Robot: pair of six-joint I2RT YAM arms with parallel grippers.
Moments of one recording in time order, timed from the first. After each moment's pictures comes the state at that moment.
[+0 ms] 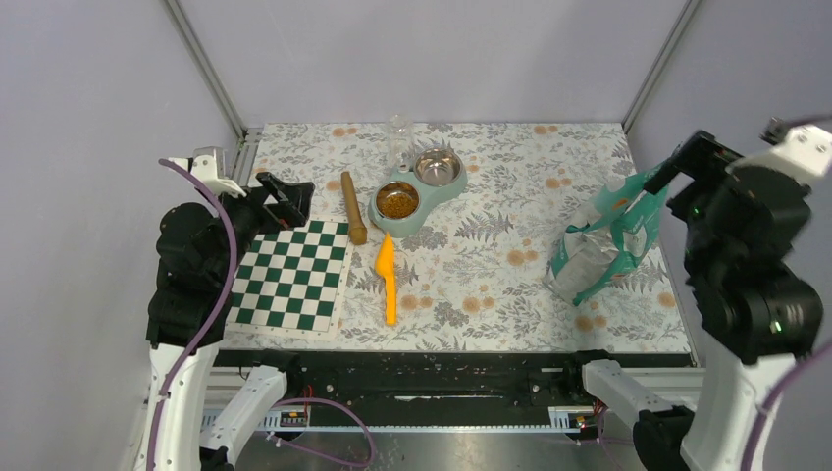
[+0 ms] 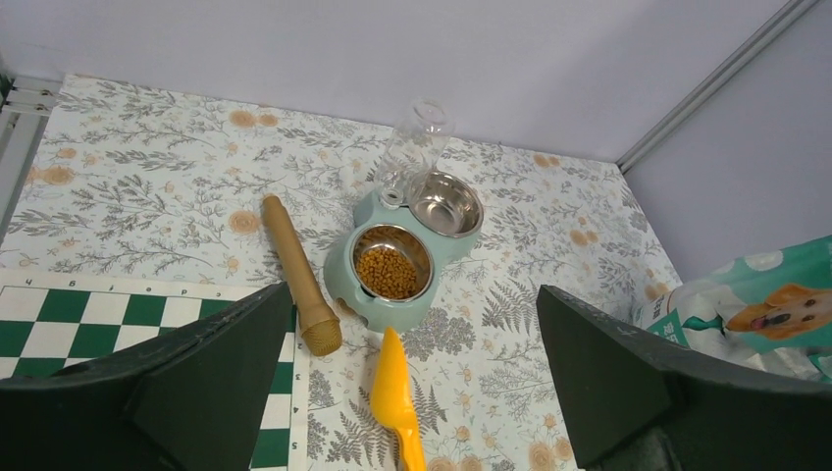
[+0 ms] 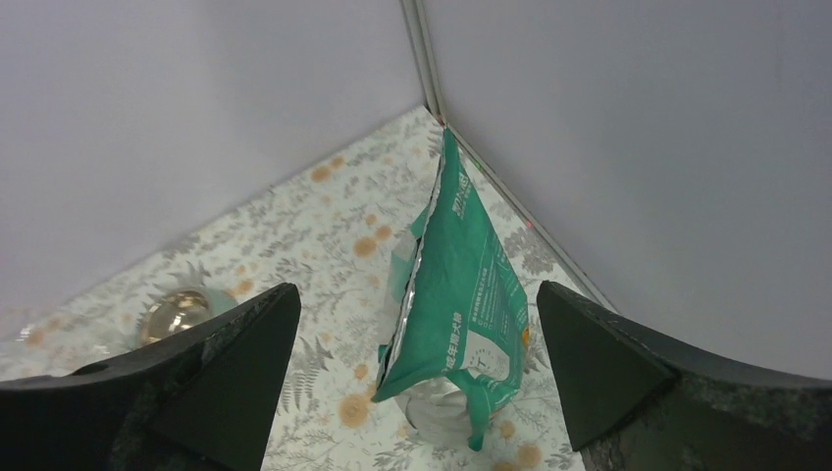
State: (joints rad) left arm -0.17 0.71 1.21 -0.56 0.09 -0.38; right arm 0.12 0.94 1.90 -1.13 0.56 0.31
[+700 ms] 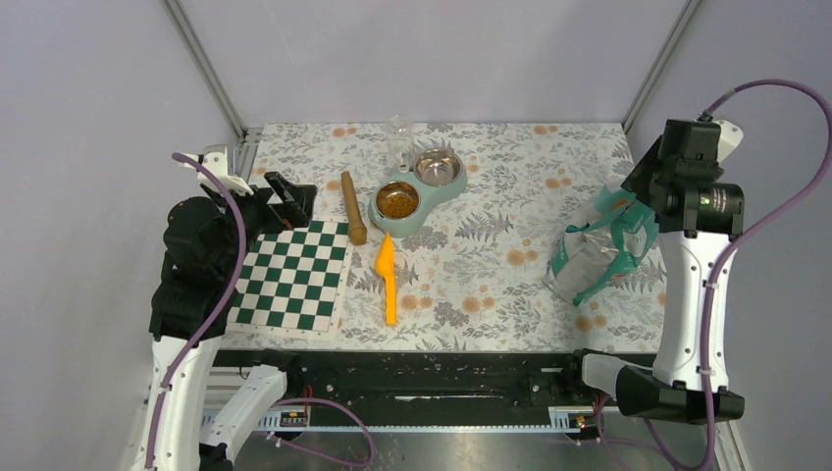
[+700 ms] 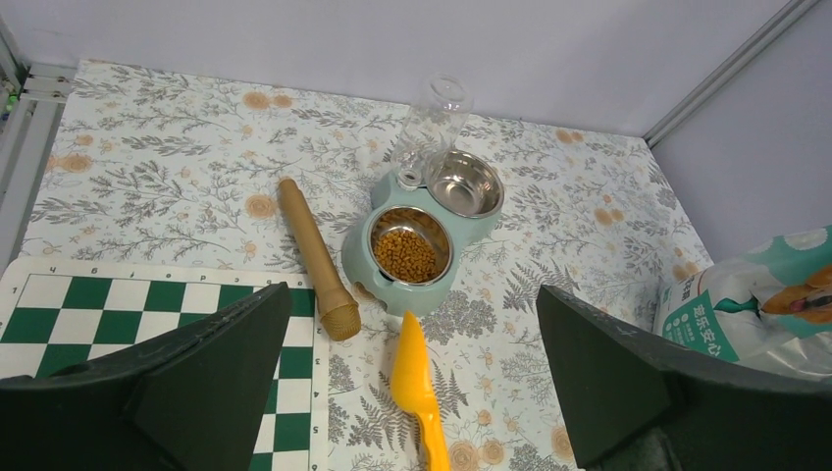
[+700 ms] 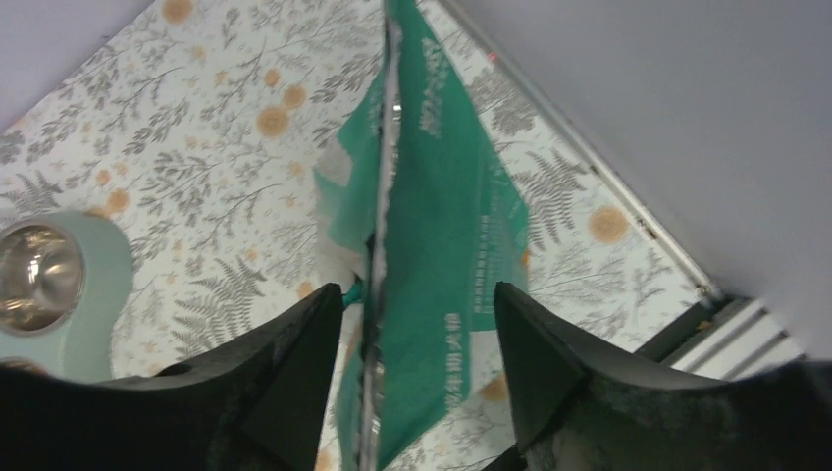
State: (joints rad) left arm -0.18 0.74 1.21 -0.60 0.08 -0.34; right arm -0.12 1.19 1.69 -1.17 0.40 0.42
